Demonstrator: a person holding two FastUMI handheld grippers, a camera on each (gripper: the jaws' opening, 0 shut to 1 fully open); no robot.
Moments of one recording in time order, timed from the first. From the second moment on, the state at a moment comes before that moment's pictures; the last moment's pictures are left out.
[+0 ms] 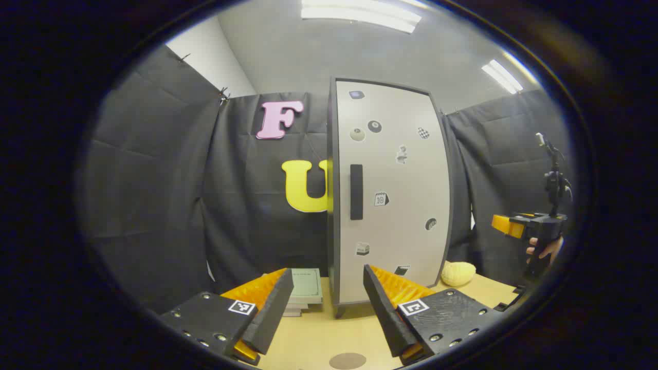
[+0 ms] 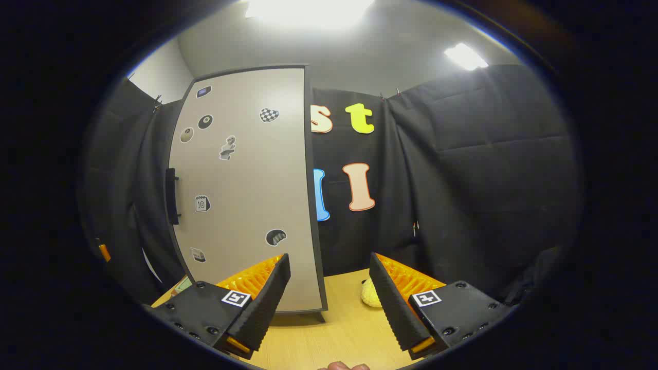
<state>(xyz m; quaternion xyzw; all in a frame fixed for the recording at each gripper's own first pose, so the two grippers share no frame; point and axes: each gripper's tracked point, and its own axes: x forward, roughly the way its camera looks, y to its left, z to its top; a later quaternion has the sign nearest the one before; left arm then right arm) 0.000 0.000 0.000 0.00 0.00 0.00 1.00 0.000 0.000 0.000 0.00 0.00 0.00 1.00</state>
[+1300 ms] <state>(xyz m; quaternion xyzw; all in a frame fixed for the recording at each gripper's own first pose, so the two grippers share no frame) -0.015 0.018 -0.026 -0.01 0.02 0.02 1.00 -0.009 0.017 0.011 0.01 0.01 0.04 1.00</state>
